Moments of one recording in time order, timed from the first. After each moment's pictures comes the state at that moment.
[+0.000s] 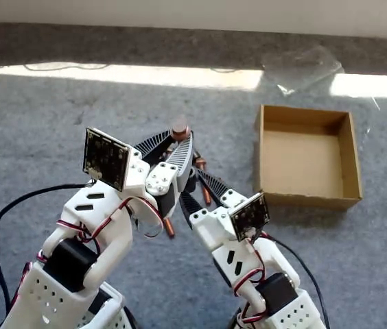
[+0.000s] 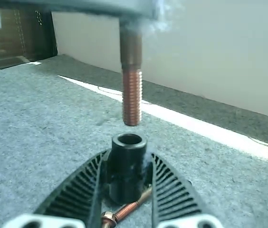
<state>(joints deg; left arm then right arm) 27.9 -71.4 51.9 36.4 13.8 -37.5 -104.7 95.6 20.7 2.9</state>
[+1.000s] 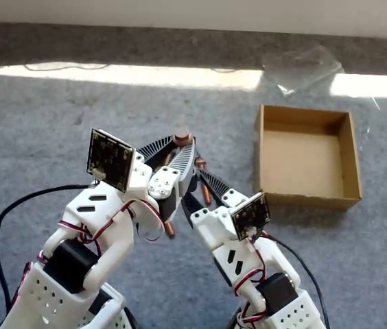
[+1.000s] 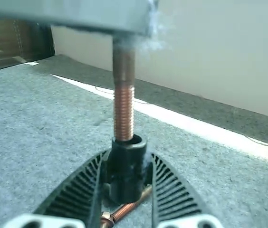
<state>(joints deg) 29.1 -71.6 51.9 38.8 13.8 -37.0 -104.7 95.6 20.7 2.9</state>
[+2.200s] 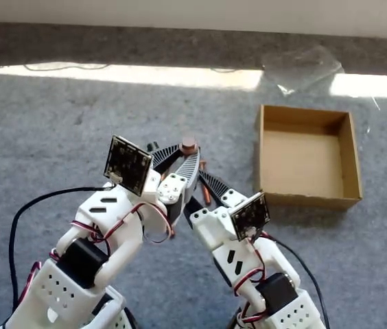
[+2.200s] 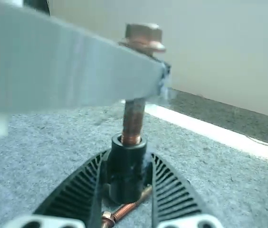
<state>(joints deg) 29.4 -71.7 59.0 35.1 11.5 -37.0 -104.6 95.6 20.7 2.9</state>
